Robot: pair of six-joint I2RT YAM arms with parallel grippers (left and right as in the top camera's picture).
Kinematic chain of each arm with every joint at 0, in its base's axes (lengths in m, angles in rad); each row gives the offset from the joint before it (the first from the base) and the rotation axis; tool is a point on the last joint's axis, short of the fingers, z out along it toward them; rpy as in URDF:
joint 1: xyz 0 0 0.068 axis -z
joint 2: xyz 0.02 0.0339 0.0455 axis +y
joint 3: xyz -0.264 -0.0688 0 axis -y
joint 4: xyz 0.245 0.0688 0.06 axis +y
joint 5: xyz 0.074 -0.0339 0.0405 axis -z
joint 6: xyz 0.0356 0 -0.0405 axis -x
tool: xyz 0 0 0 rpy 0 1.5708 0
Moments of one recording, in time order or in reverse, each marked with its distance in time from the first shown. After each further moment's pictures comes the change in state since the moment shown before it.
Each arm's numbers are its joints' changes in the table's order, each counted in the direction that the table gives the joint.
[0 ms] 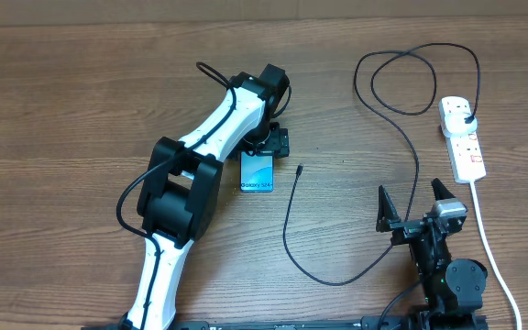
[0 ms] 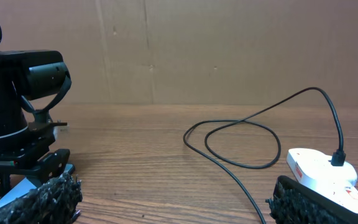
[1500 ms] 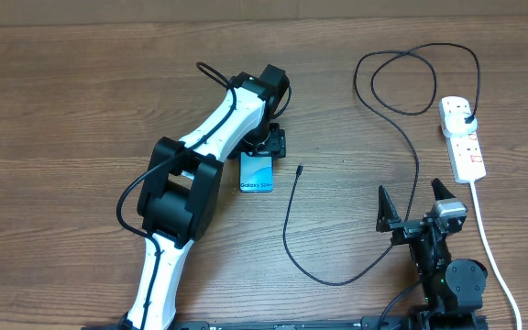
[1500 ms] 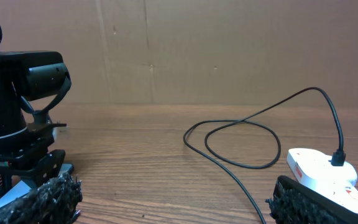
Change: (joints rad) left arm 0.000 0.000 0.000 0.009 0.001 -0.002; right arm 0.000 0.000 0.000 0.000 0.000 0.000
